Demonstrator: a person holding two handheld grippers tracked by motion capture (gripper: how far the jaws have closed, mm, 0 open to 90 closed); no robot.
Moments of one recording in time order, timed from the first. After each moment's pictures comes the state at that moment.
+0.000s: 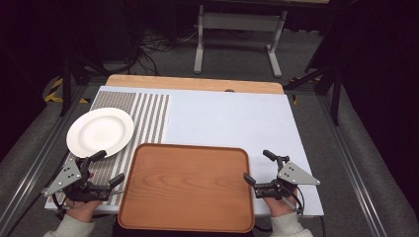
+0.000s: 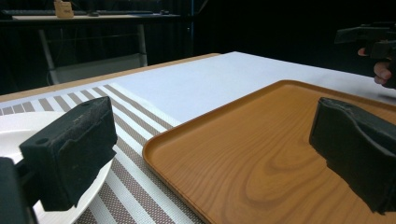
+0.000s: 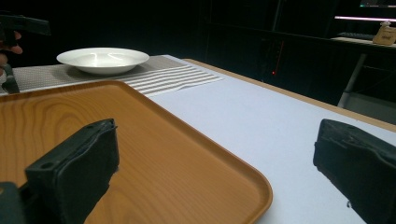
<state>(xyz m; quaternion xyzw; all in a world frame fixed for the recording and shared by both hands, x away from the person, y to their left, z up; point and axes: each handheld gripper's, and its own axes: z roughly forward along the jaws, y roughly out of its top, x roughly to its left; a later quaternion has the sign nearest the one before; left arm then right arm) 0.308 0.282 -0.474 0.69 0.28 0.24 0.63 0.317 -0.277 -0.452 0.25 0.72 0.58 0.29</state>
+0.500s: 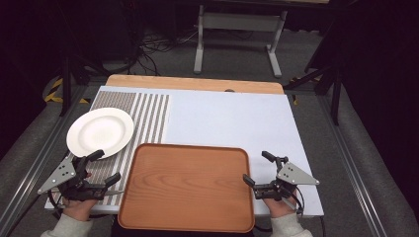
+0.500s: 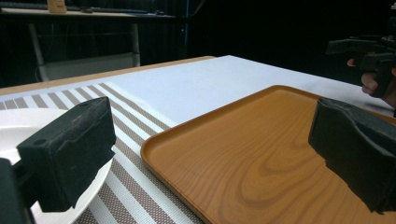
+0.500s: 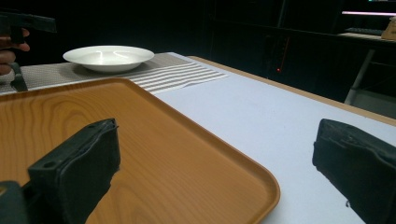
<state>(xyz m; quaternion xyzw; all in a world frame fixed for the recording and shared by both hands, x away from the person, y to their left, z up) 0.311 0.291 -0.472 0.68 0.28 0.21 0.64 0.316 -0.275 -0.452 0.25 0.72 0.58 0.28</state>
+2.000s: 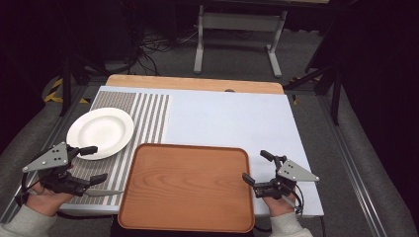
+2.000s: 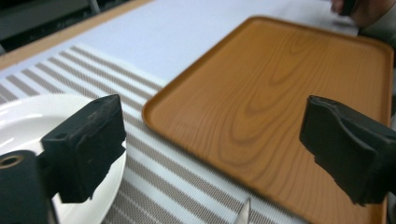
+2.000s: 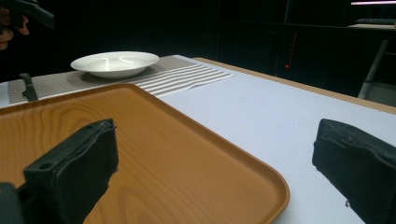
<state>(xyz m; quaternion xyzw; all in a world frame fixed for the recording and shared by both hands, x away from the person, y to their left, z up) 0.323 0.316 -0.410 0.82 0.22 0.15 0.51 0.322 -0.276 -0.453 0.26 0.72 0.59 0.26</state>
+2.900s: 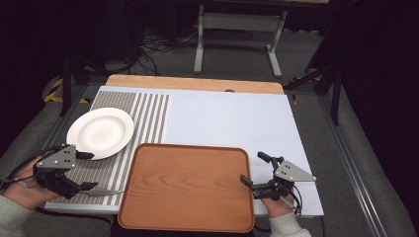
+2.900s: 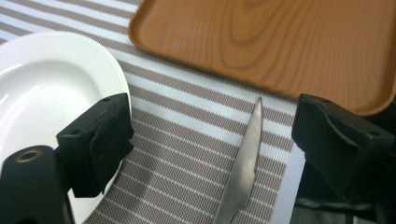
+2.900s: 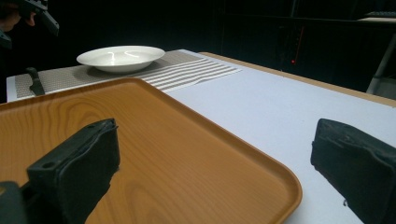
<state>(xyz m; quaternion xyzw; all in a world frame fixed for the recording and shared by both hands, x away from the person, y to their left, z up) 0.335 0.324 -0.399 0.93 0.14 0.13 0.32 0.321 -0.271 -0.455 0.26 0.73 0.59 0.25</state>
